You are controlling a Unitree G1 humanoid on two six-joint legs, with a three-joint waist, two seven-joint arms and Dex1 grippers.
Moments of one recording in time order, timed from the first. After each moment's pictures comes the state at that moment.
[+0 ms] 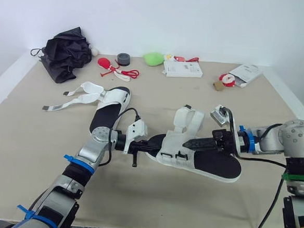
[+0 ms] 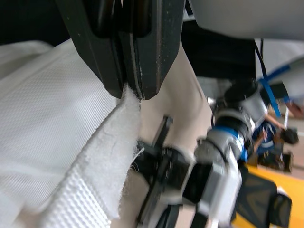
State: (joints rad) left arm -0.59 0.26 -0.27 0.42 -0.17 0.10 -1.21; right arm -0.79 -0.83 0.00 0.18 1.11 1.62 0.76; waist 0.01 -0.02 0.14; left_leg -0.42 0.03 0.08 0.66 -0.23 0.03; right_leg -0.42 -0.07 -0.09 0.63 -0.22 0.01
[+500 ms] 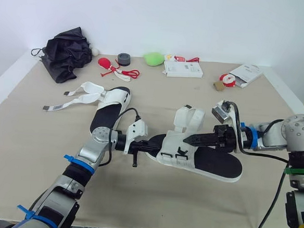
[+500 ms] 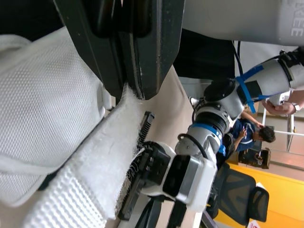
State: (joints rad) left arm -0.59 0.26 -0.28 0.42 -0.17 0.10 -1.21; right arm -0.79 -0.86 0.04 0.22 1.22 1.62 0.73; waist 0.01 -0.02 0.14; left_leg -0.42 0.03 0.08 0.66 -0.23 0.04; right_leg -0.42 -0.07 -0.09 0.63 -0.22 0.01
